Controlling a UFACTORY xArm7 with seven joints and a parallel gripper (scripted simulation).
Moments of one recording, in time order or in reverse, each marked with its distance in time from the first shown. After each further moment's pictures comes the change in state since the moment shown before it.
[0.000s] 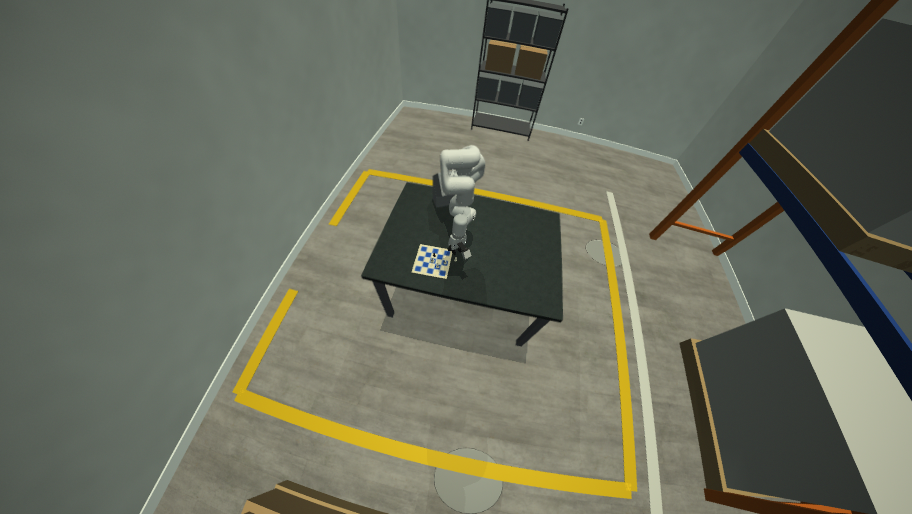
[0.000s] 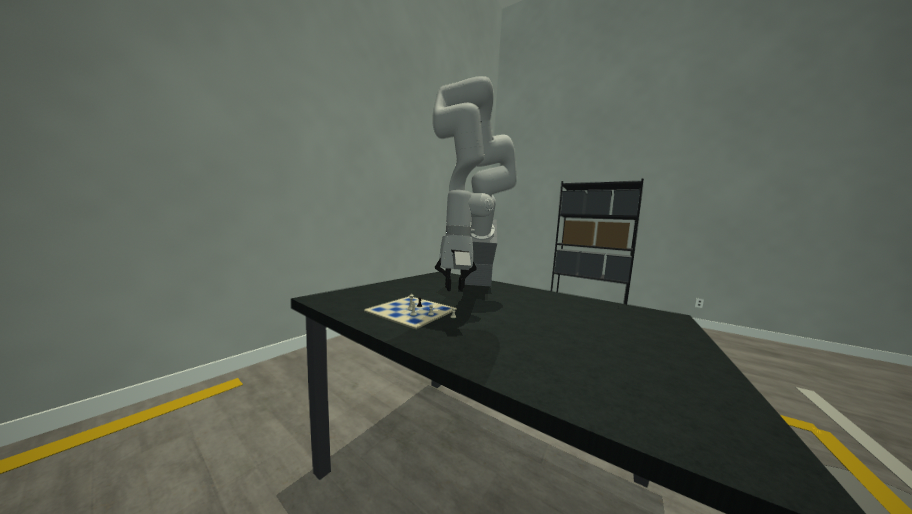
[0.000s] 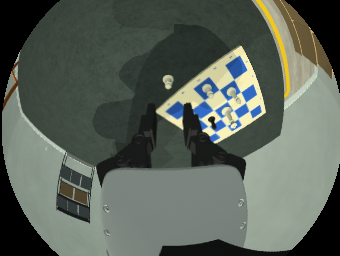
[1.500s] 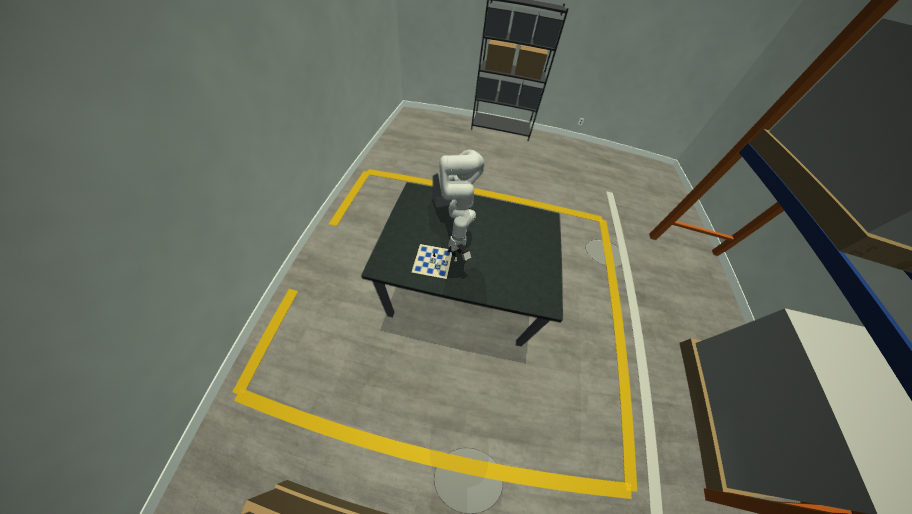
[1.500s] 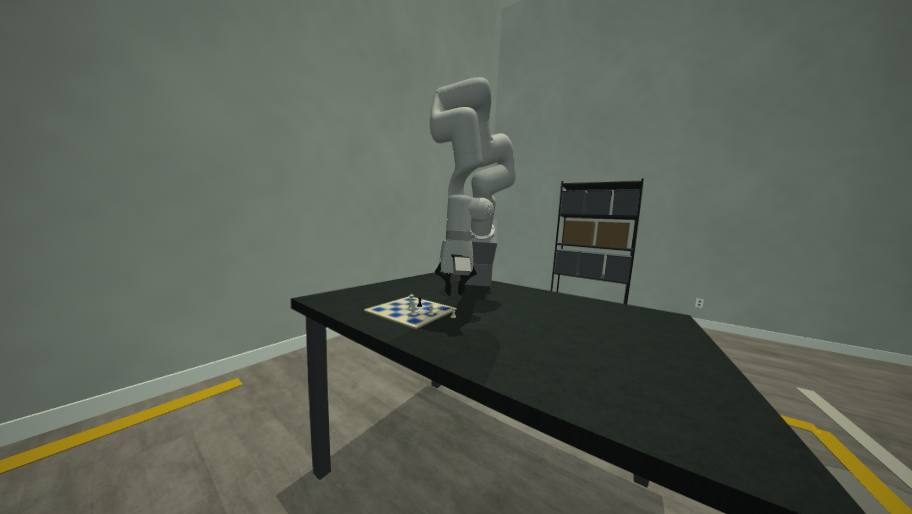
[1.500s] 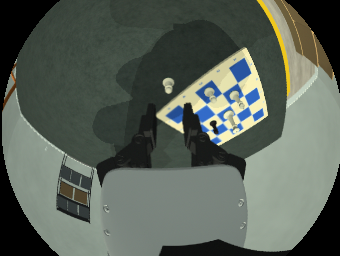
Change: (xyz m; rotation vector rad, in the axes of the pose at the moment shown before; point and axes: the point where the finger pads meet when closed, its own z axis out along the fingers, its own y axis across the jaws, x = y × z) arm 0.000 0.000 0.014 -0.002 -0.008 -0.001
